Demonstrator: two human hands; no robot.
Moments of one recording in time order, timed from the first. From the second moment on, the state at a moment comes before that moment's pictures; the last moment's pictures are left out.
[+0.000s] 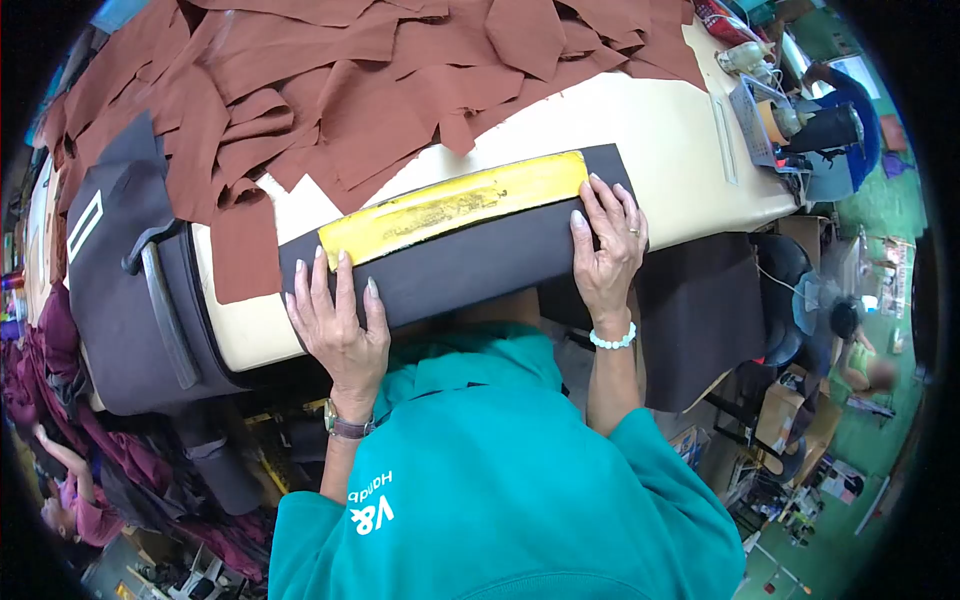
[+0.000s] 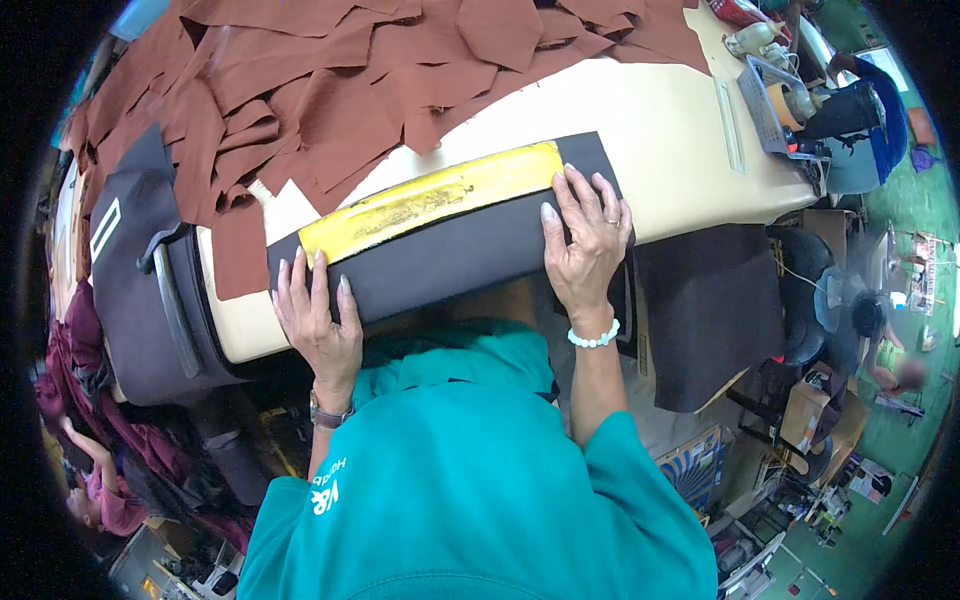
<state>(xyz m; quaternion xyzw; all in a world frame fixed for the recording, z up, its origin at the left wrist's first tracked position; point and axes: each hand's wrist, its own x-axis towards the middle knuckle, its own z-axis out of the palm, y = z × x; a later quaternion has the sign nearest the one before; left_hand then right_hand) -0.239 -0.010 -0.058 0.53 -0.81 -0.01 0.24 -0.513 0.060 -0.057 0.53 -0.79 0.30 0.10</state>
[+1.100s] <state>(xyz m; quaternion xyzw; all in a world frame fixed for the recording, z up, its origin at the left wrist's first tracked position) -0.240 -0.011 -0.056 0.53 -0.81 -0.02 0.25 -0.515 0.059 -0.058 0.54 -0.79 0.27 0.10</state>
